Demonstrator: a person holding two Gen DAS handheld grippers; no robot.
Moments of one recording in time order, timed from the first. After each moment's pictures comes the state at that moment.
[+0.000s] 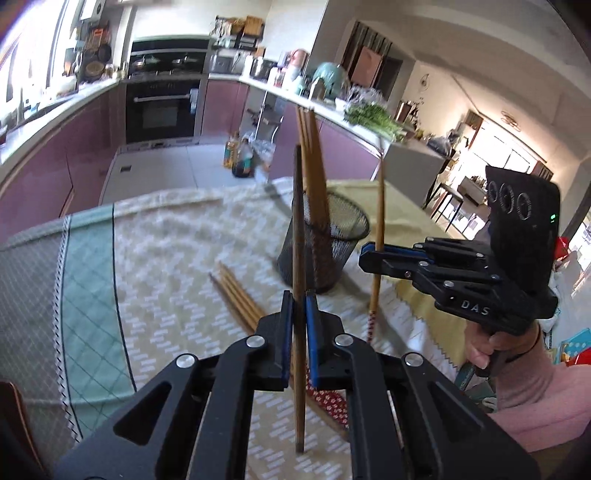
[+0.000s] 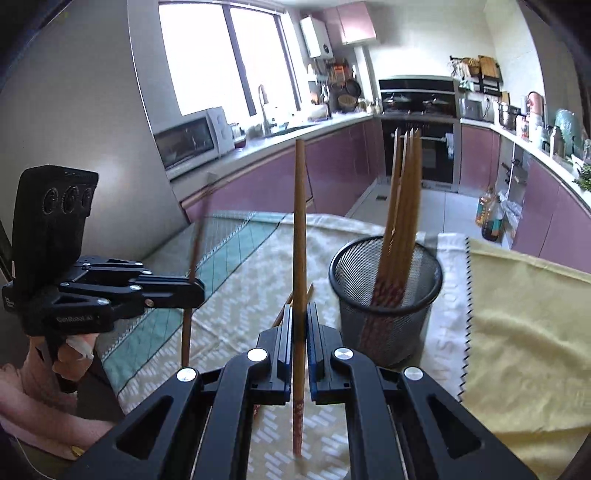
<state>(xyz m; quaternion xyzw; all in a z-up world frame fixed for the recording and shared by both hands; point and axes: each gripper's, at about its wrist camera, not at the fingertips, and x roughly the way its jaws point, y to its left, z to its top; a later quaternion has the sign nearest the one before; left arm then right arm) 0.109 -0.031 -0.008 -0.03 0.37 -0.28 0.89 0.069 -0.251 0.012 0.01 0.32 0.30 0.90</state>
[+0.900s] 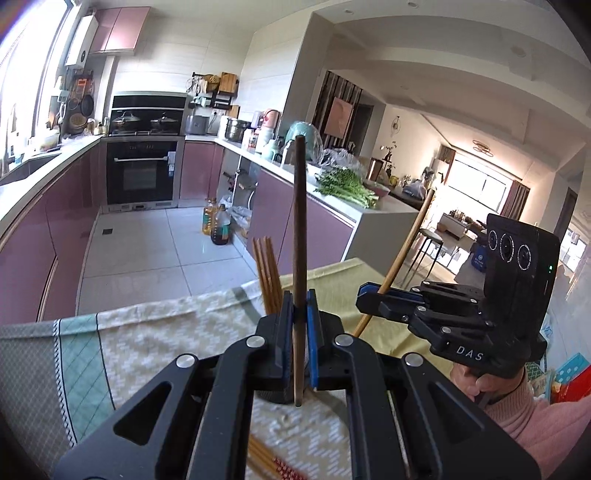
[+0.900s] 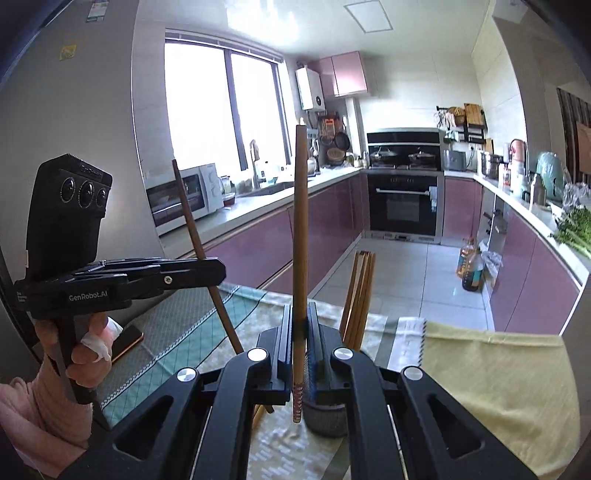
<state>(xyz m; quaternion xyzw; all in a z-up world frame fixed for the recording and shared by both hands) 0.145 -0.066 0.093 -0.04 0.25 -0.32 0.91 0.083 -0.286 0.085 0.01 0.23 0.27 0.93</state>
